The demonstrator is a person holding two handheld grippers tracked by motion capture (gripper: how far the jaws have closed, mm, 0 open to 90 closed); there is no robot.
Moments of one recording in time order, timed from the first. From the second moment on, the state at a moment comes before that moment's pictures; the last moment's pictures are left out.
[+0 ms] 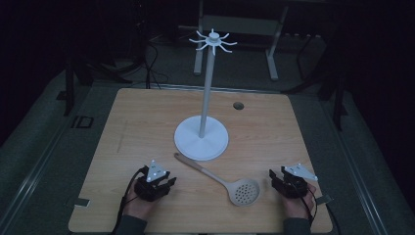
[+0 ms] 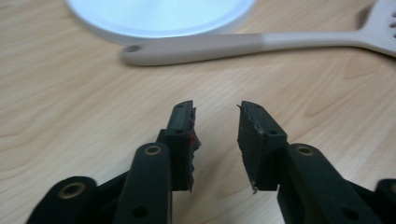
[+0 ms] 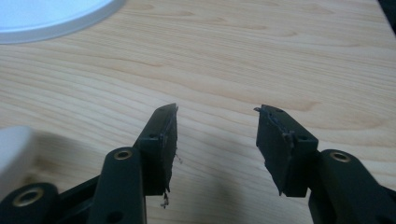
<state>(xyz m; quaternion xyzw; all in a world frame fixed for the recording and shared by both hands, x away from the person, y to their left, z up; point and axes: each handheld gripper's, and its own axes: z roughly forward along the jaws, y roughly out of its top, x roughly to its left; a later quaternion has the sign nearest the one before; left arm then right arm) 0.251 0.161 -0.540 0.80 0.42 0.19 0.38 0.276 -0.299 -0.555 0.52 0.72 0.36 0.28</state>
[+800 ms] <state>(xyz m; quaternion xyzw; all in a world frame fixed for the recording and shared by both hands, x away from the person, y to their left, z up) 0.255 0.202 -0.554 0.79 0.44 0.22 0.37 0.321 -0.217 -0.484 0.37 0.85 0.33 0.19</state>
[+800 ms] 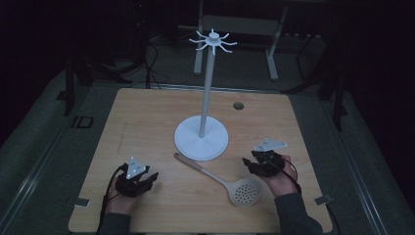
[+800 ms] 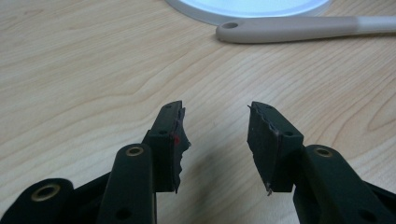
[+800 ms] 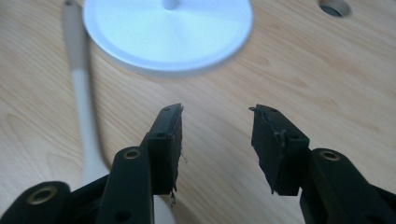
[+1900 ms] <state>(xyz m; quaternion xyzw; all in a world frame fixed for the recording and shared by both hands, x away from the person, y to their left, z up) 0.251 0.210 -0.556 0.78 0.46 0.21 0.36 0.348 -0.098 -0.488 0.24 0.95 0.20 0.09</state>
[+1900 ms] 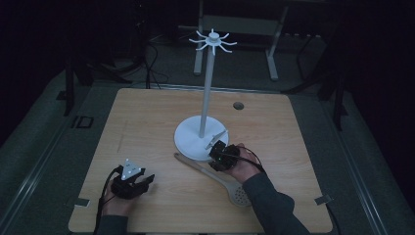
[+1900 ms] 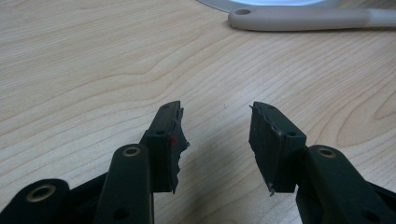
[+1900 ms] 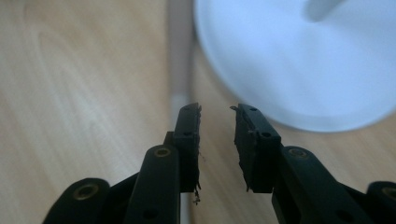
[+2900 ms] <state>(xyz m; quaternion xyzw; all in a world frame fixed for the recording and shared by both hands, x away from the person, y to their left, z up) 0.253 0.204 -0.558 0.79 0.45 0.20 0.36 0.370 -0.037 -0.524 0.18 0.98 0.08 0.04</state>
